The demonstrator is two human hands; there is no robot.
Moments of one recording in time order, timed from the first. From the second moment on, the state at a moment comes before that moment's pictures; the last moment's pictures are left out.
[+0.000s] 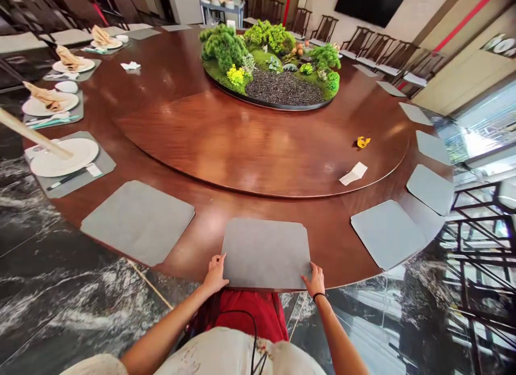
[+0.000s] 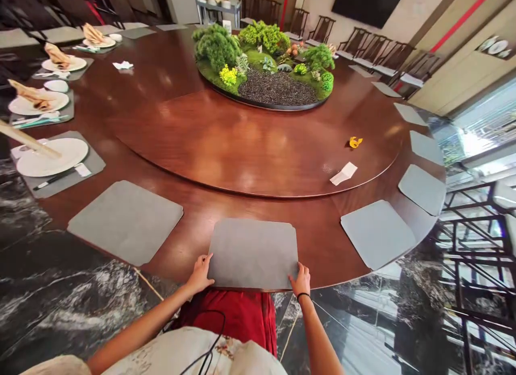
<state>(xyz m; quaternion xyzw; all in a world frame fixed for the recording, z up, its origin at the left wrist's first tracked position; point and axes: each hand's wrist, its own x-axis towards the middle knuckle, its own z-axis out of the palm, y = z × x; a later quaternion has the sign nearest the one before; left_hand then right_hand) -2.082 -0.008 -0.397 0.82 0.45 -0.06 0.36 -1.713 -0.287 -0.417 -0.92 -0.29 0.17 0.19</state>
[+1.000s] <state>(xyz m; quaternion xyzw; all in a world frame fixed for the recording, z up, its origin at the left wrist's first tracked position) -2.141 -0.002 -0.407 0.79 0.48 -0.05 0.38 -1.726 -0.289 -0.394 -0.83 -0.46 0.27 0.16</state>
